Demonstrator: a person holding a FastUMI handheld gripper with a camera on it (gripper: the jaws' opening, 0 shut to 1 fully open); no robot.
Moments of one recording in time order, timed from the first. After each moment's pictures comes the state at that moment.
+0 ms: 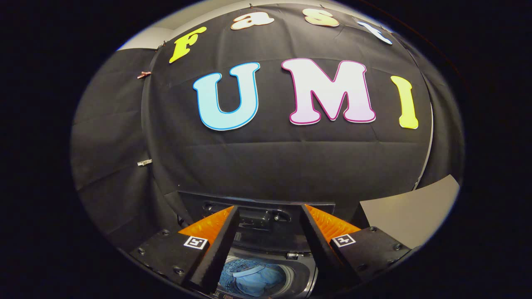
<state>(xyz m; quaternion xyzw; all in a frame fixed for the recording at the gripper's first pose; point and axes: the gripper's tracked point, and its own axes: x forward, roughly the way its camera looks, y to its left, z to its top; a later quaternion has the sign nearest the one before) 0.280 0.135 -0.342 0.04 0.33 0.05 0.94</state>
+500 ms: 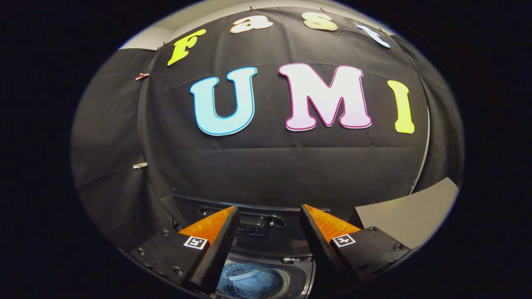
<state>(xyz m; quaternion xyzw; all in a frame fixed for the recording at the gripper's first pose) 0.291 0.131 -0.335 0.04 0.30 0.03 0.95</state>
